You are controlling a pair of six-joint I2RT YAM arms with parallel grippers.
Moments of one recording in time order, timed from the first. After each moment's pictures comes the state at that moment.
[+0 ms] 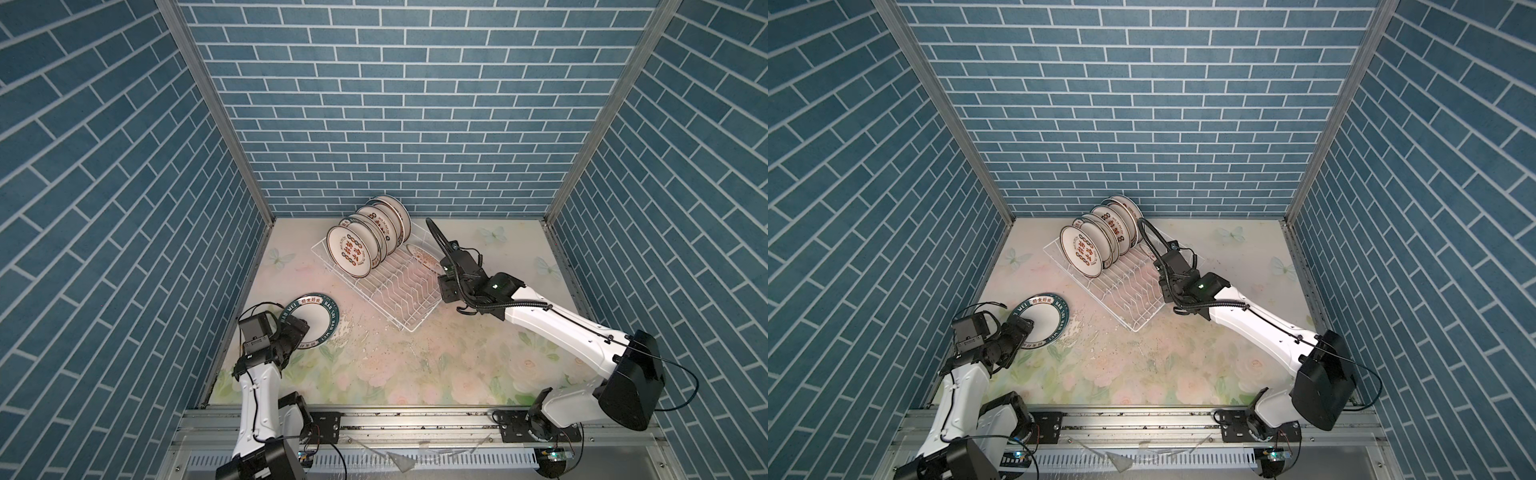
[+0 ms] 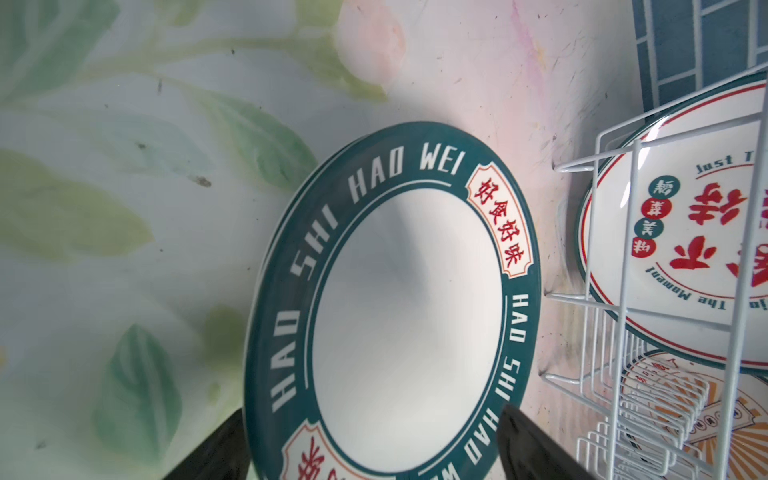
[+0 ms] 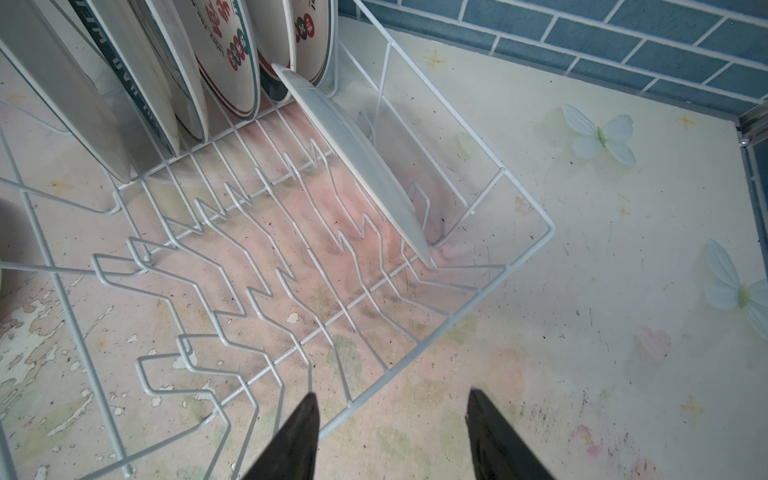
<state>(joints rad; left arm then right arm) 0.43 0.84 0.37 -0.47 0.35 -0.67 0.83 1.44 1.20 -0.64 0.40 0.34</state>
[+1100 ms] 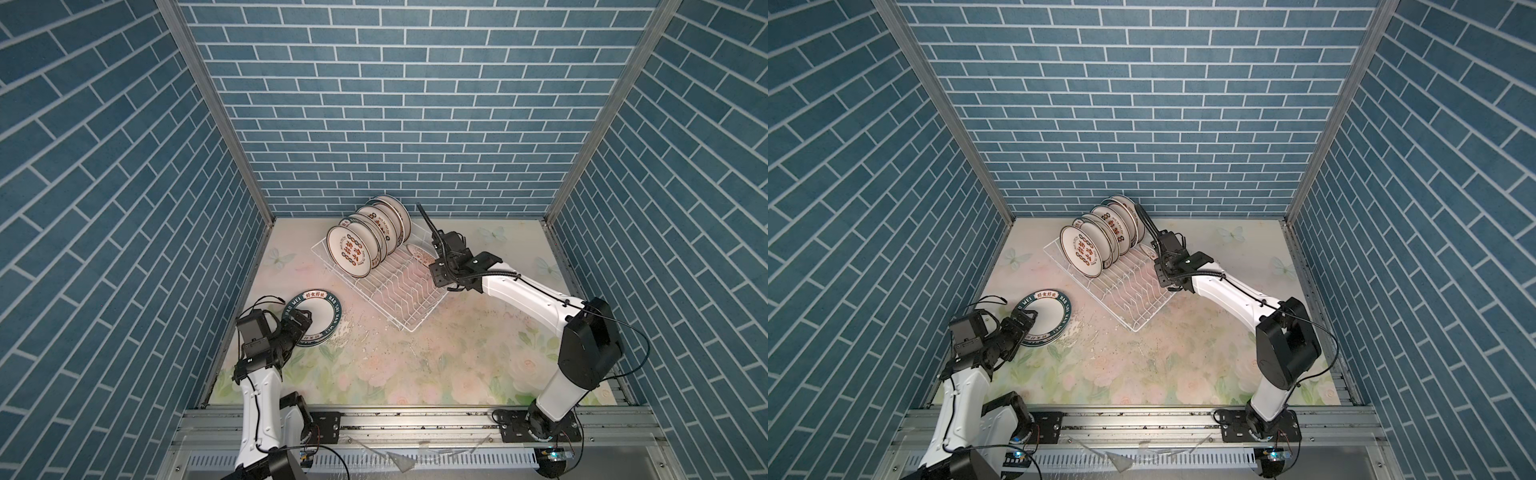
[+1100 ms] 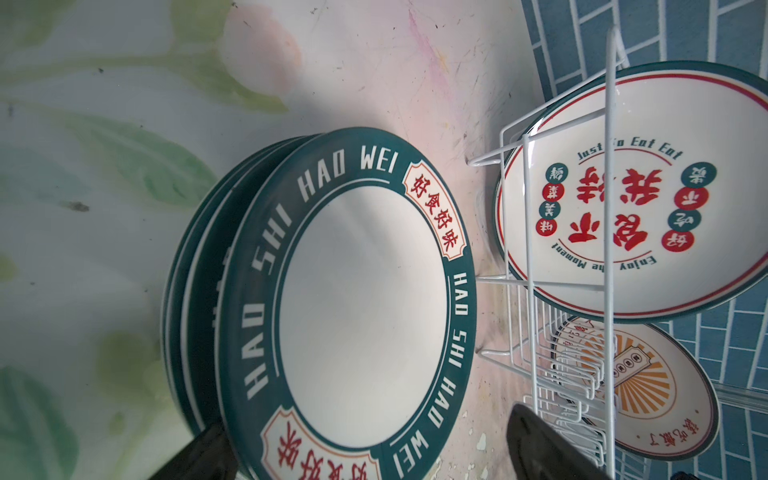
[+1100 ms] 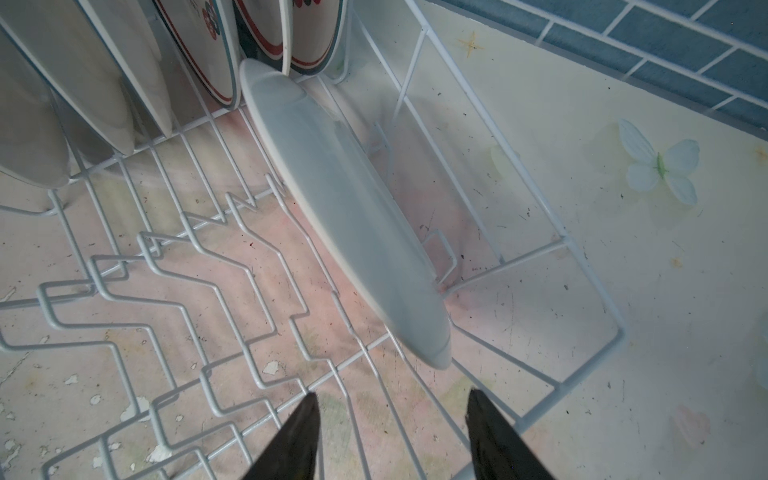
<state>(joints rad) 0.43 0.77 0.36 -0.41 0.47 -0.67 0.71 1.70 1.38 -0.60 0.27 0.18</state>
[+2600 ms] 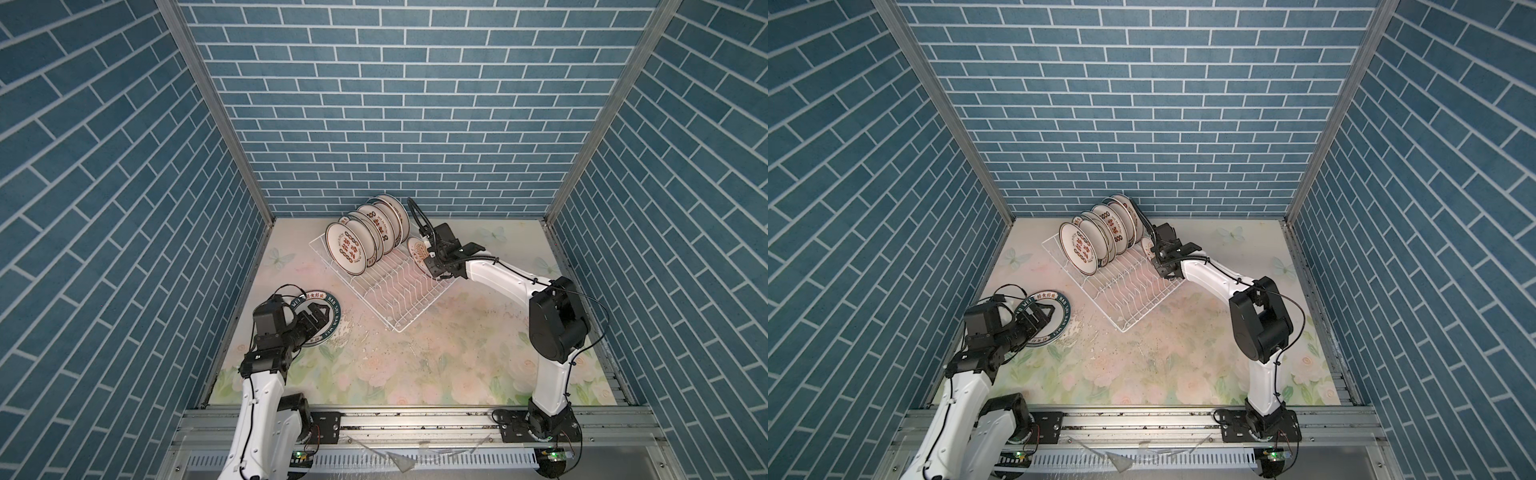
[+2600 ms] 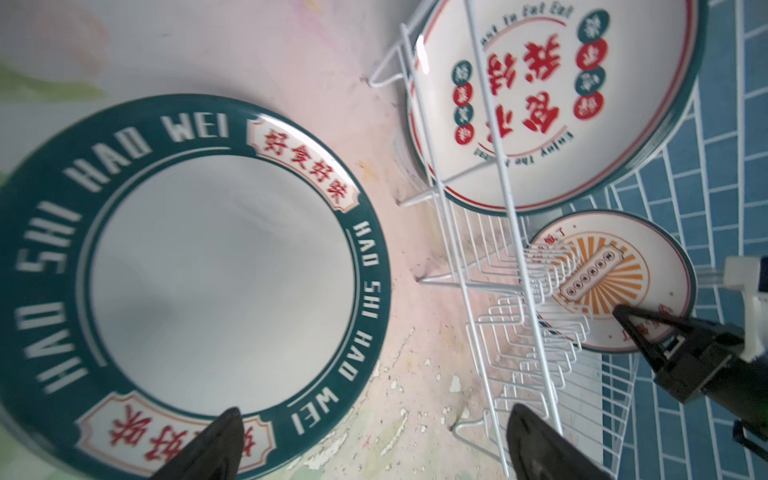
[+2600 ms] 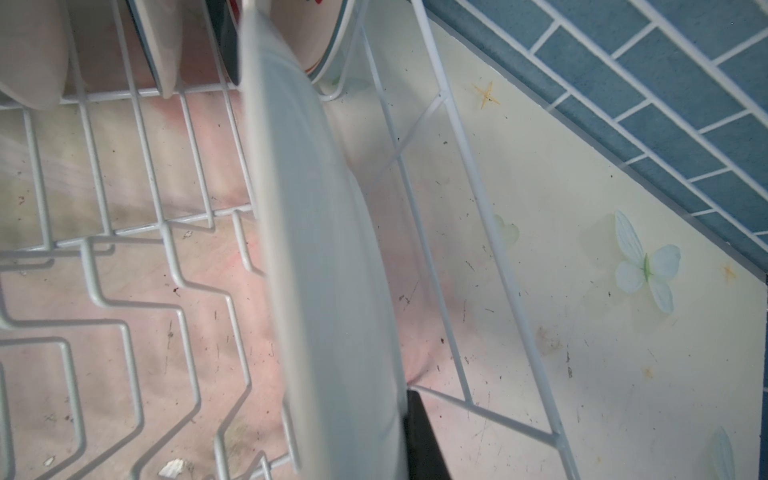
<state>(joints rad) 0.13 0.72 0.44 -0.43 0.39 -0.64 0.66 1.91 1.52 -0.51 0.28 -0.07</state>
